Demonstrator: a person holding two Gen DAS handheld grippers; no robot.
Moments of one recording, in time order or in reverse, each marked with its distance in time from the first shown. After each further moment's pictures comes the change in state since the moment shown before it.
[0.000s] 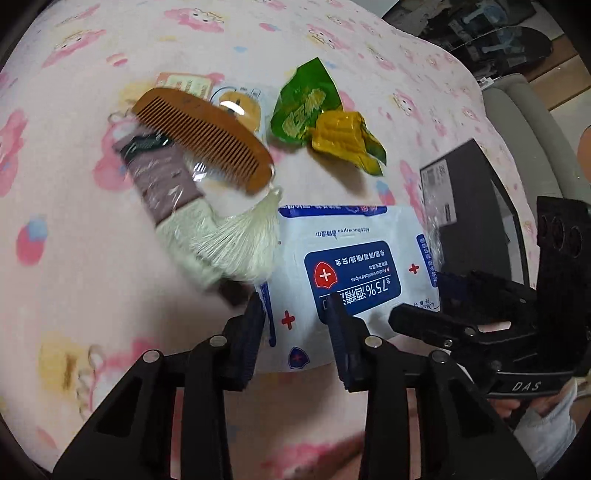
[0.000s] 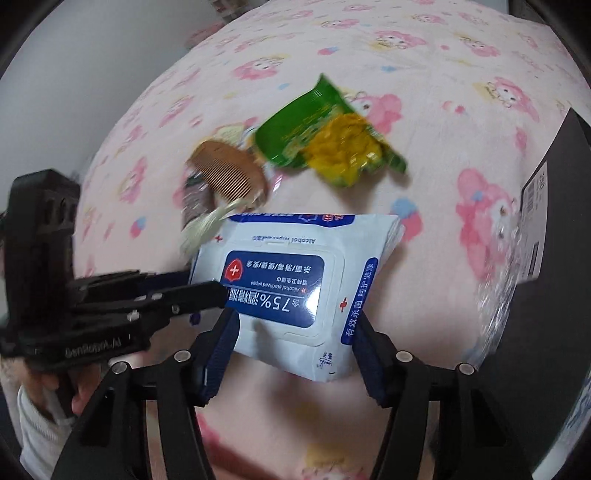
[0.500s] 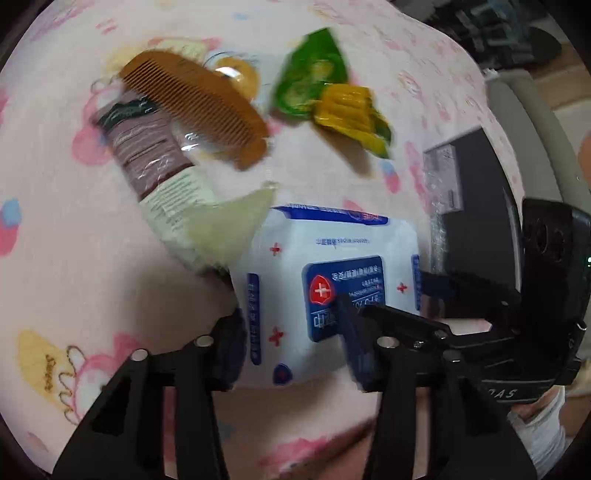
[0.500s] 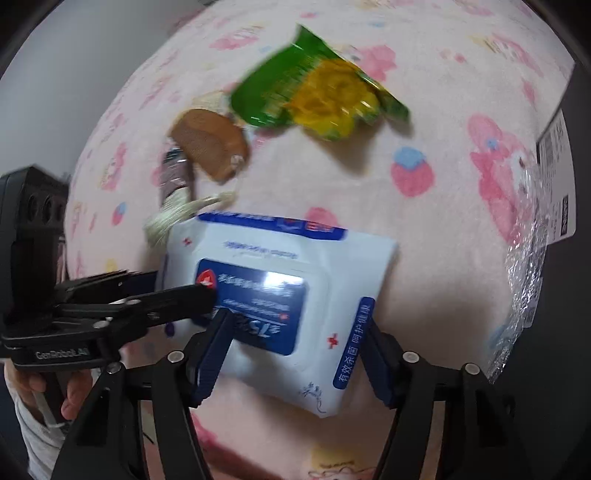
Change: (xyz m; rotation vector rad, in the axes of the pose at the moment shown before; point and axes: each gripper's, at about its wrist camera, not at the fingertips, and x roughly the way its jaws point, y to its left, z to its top) left arm 0.011 -0.008 0.011 0.018 0.077 -0.048; right arm 0.030 -0.005 -0.013 0.044 0.030 -0.025
